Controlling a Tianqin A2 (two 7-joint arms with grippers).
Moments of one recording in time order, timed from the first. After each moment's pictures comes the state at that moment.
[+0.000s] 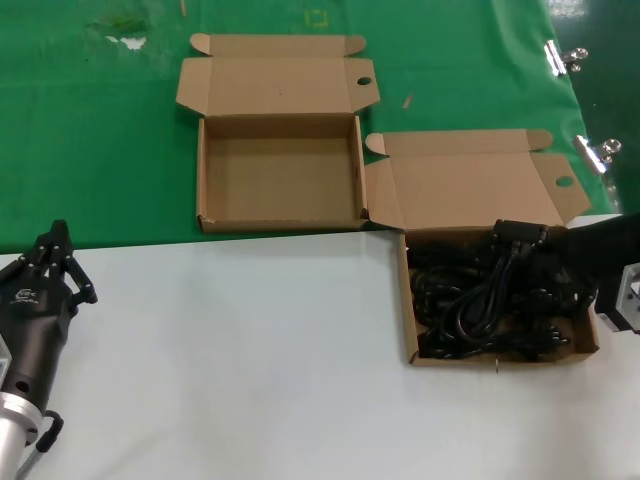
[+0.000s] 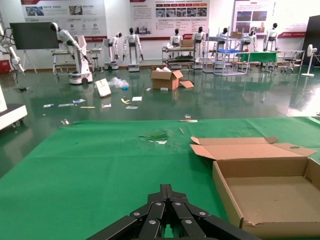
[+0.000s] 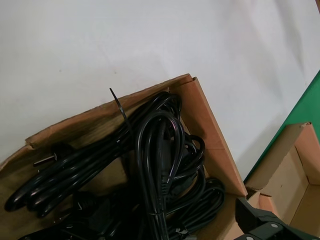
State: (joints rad) left arm 0.00 -0.30 1.60 -1.60 -1.80 0.00 0.00; right arm 1.08 0.57 -2.08 0.38 1.49 -1.22 -1.65
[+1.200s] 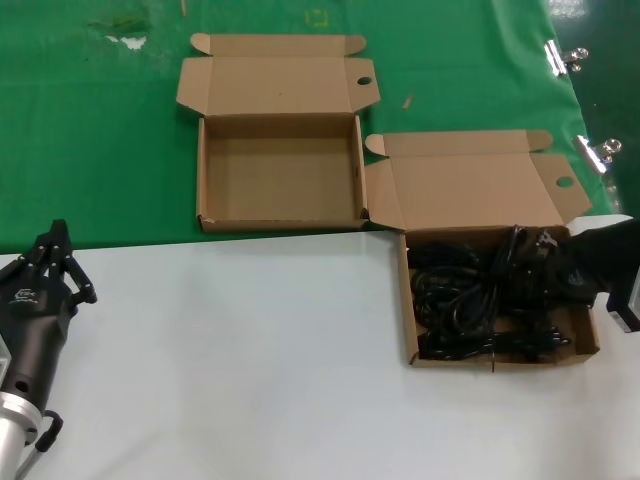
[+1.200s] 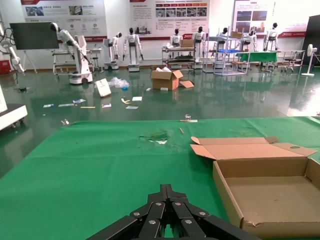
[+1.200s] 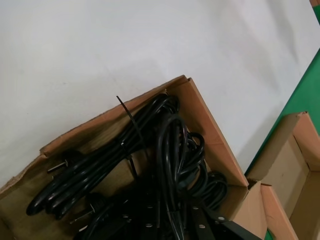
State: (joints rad) left arm 0.00 -0.30 1.60 -1.60 -1.80 0.00 0.00; right arm 1.01 0.65 -2.06 0.56 1.49 -1.24 -1.48
